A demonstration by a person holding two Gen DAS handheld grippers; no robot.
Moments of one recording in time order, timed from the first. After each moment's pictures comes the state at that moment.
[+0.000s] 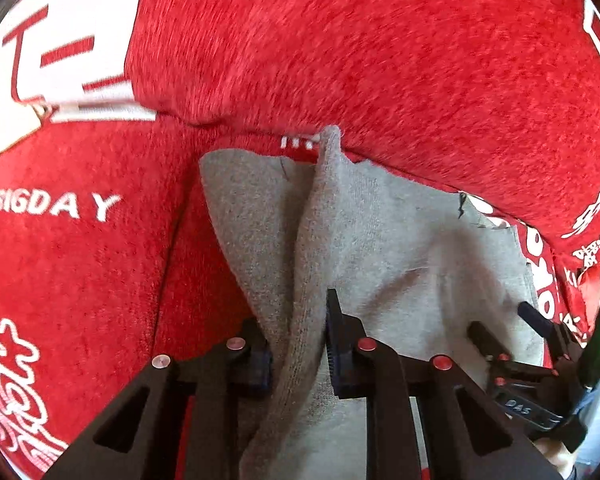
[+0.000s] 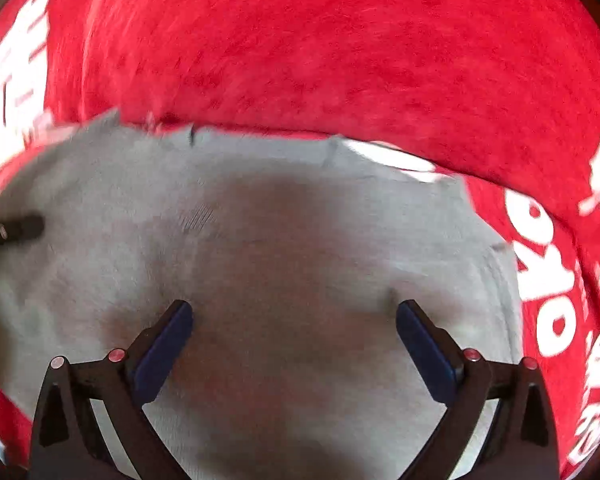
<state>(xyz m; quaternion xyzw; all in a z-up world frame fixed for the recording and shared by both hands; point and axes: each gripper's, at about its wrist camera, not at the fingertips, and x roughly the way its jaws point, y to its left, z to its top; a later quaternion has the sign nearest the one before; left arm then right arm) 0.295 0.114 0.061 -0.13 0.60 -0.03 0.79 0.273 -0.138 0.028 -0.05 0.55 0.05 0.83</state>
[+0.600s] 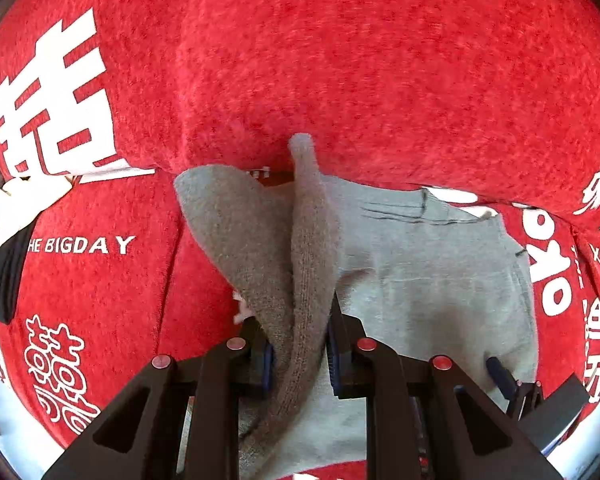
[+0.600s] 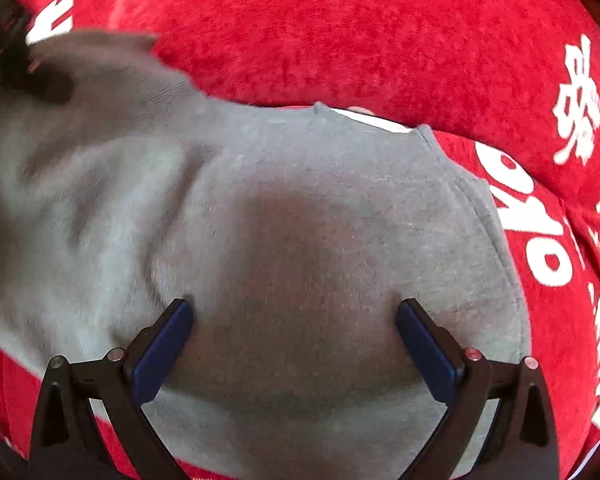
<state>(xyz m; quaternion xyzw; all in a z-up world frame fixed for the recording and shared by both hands) 0.294 0.018 0.124 -0.03 0.60 0.02 0.80 0.215 -0.155 0.013 -0.07 0.53 0.06 0.84</state>
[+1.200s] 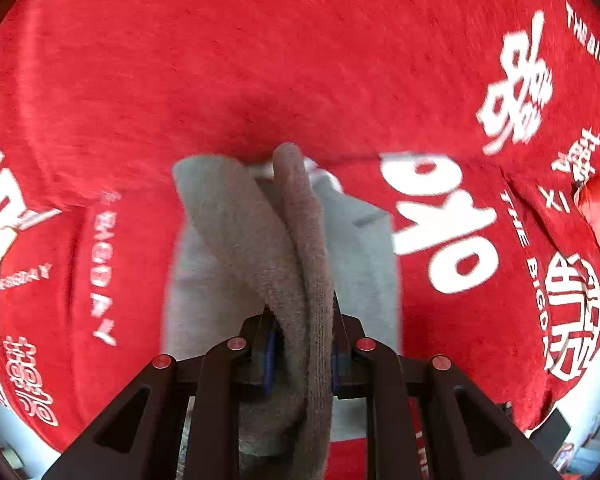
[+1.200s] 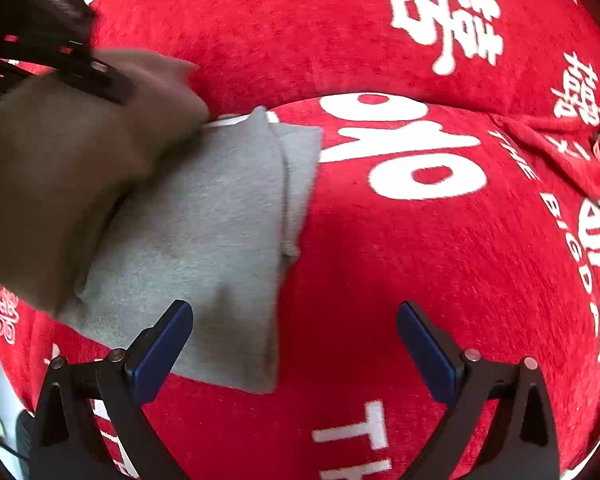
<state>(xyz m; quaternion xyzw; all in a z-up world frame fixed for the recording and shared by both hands) 0.291 -0.204 0.128 0.02 0.64 -0.06 0.77 0.144 -0.332 0.047 0.08 0.51 0.04 0.85</state>
